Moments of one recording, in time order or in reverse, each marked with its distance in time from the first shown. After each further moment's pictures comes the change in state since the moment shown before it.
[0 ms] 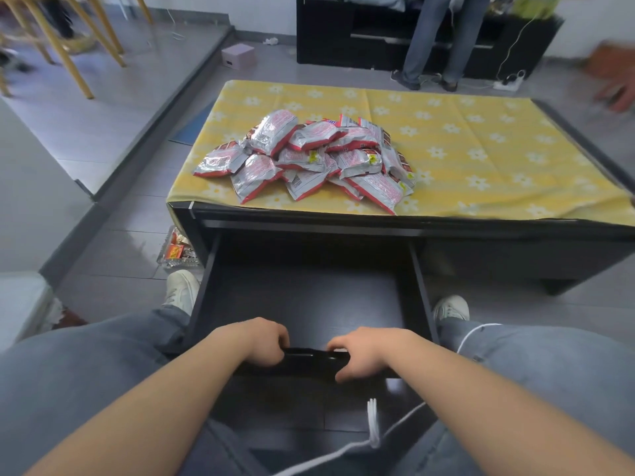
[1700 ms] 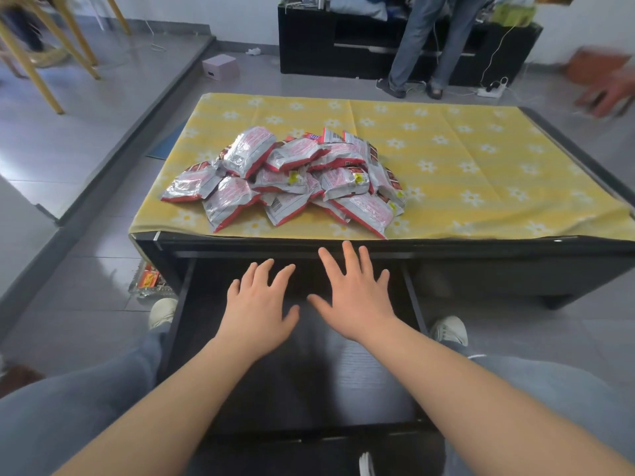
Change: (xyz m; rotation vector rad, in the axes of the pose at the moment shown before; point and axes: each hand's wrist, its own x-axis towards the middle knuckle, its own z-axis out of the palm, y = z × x) left_hand 0.049 0.038 -0.063 0.043 0.872 0.104; right_hand 0.040 0.022 -0.089 0.018 0.887 0.177
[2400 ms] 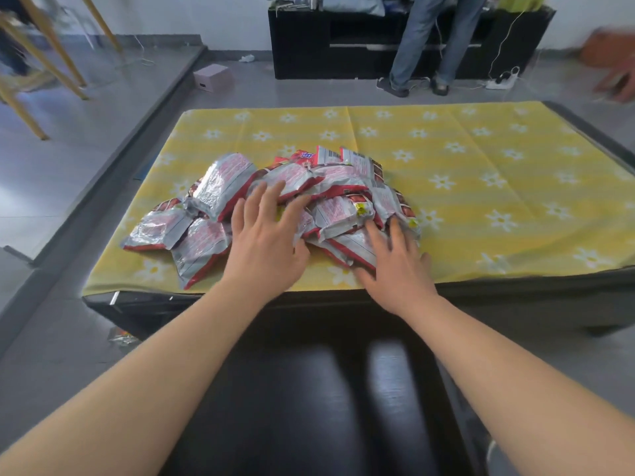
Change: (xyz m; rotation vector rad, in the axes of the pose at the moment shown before) left_hand 0.178 0.022 -0.059 0.008 0.361 0.182; right_hand 0.140 0.097 -0.014 0.035 0.100 0.144
